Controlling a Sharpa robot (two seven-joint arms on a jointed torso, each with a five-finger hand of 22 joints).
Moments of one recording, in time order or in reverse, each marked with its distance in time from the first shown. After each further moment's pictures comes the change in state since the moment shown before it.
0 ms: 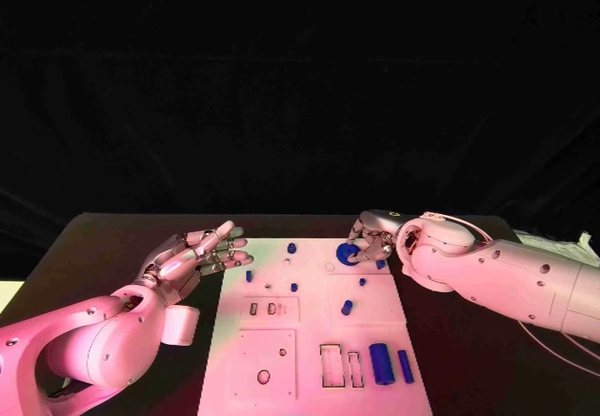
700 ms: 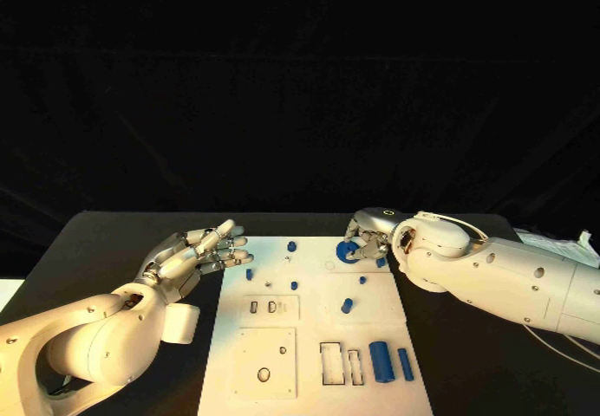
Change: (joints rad) left arm 0.000 0.000 0.000 -0.001 0.000 0.002 -0.004; left_hand 0.005 0.005 0.000 -0.005 0.000 0.000 0.000 0.000 0.000 0.000 0.000 0.000 0.000 0.000 0.000 -0.003 0.002 0.000 0.000 0.000 -0.004 0.000; right arm -0.007 0.010 0.004 0.012 -0.098 -0.006 0.001; right_hand 0.067 0.053 0.060 -0.051 -0.034 0.058 -0.007 0.016 0.001 0.007 -0.021 0.076 0.000 0.004 -0.008 0.008 0.000 0.002 0.002 -0.002 0.007 0.001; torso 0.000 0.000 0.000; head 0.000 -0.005
